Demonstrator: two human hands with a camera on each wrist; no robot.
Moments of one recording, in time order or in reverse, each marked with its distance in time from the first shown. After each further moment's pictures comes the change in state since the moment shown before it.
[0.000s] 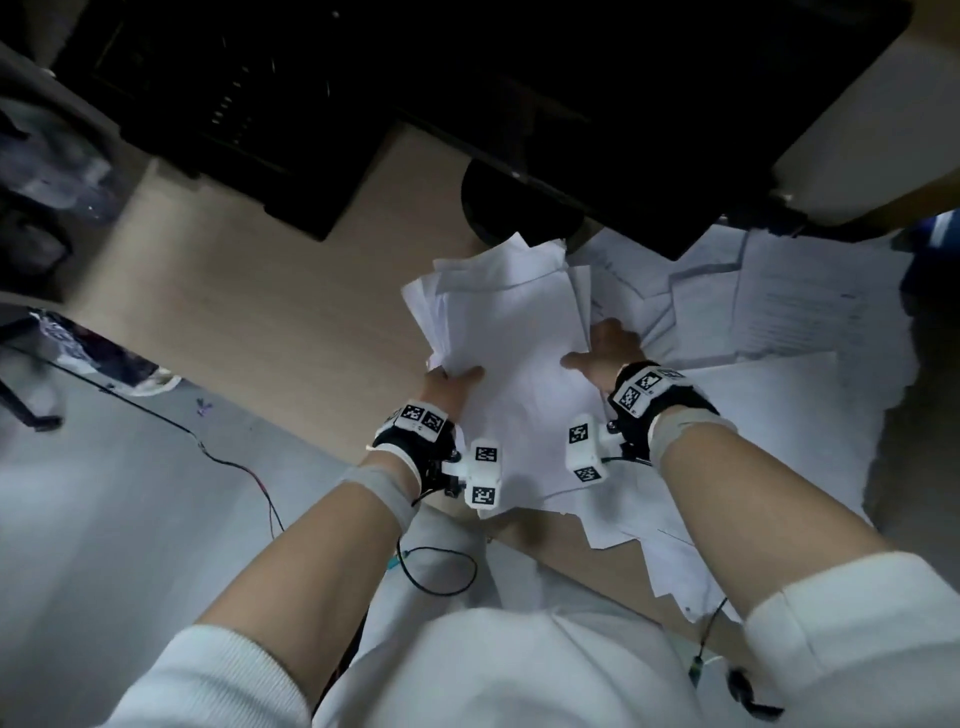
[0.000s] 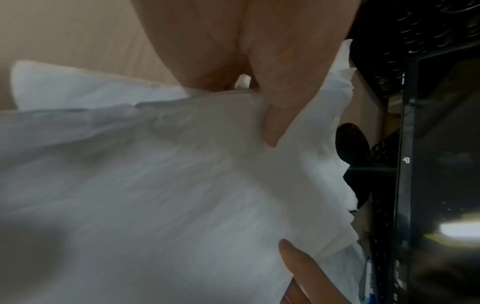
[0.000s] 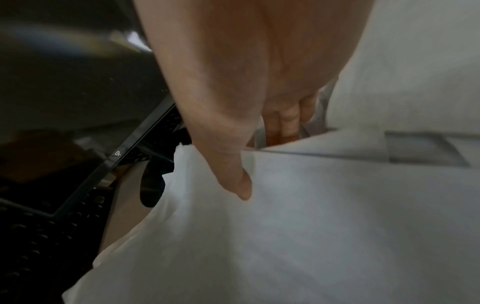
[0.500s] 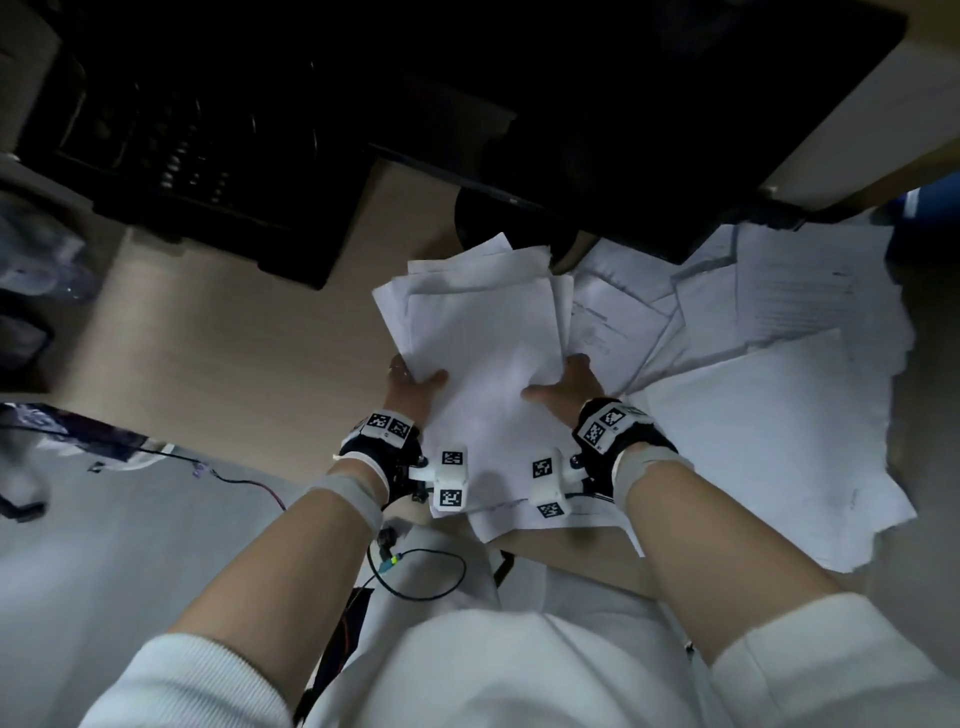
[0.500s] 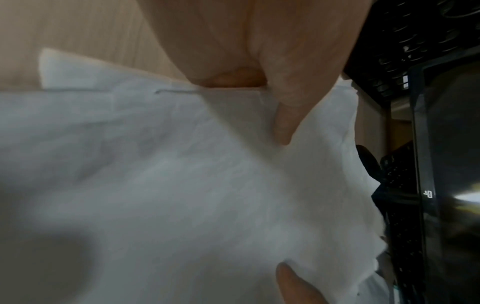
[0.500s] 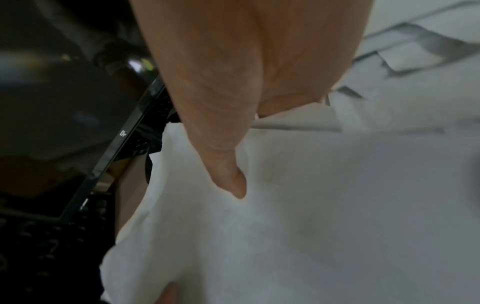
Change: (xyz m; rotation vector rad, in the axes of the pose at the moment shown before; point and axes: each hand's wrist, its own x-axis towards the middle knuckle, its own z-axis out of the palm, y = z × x) left_hand 0.032 0.049 -0.069 0.065 -0.072 0.104; right_hand -0.035 -0.059 0.059 0.386 -0.019 0.159
